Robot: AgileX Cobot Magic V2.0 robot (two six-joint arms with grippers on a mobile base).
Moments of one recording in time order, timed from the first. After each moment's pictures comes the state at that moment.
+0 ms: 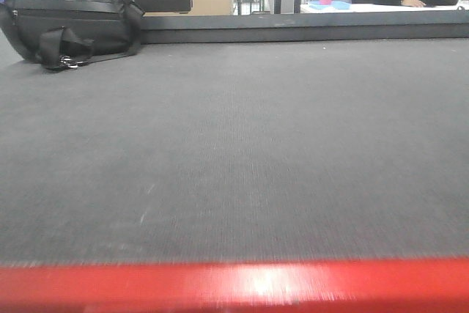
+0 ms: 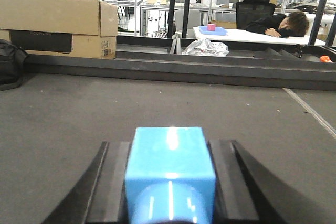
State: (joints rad) left arm 0.04 0.29 -0.47 -0.17 0.23 0.21; right arm 0.04 0.34 -0.54 0.15 0.30 -0.15
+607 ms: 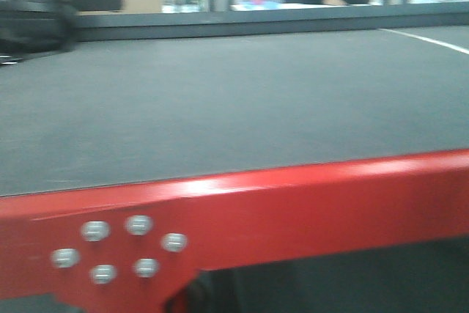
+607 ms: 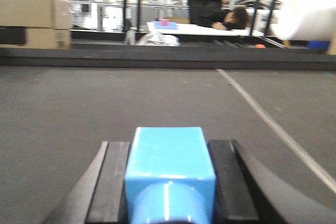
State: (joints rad) left arm 0.04 0.26 -0.47 -0.17 0.23 0.21; right arm 0.04 0.34 -0.54 0.15 0.30 -0.15
